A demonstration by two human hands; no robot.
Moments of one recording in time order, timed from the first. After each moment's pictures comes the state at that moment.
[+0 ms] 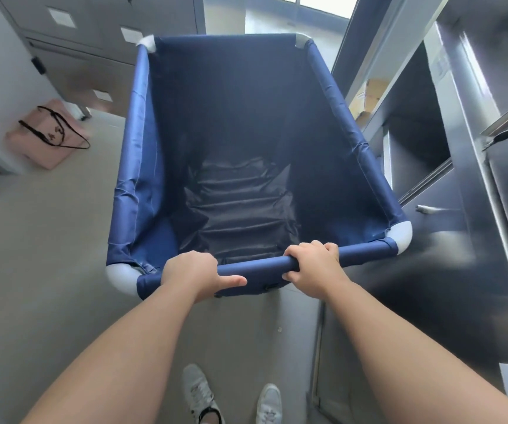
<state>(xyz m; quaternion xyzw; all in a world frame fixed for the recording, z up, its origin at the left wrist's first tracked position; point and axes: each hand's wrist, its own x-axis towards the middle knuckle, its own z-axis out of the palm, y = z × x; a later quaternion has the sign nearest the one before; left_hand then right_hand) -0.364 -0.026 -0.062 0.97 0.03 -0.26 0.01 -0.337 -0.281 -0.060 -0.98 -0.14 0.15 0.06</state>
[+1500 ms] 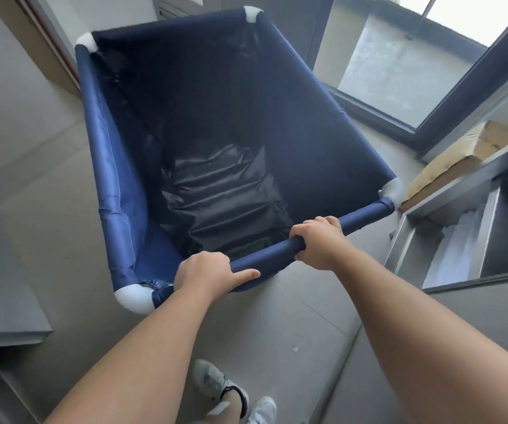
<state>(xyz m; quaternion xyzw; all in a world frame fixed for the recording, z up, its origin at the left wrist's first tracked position) -0.398 0.039 -0.076 0.94 0.23 -0.21 0.12 -0.237 -0.158 -0.052 -0.91 -0.37 0.18 -0.03</state>
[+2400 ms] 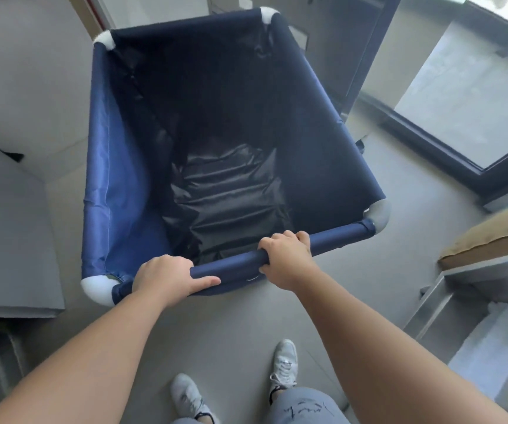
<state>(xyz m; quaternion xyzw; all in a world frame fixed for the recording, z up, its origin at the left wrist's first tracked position) -0.311 0.089 -0.075 0.91 0.35 -0.20 0.07 -0.121 -0.091 -0.071 -0.86 -0.48 0.18 0.02</state>
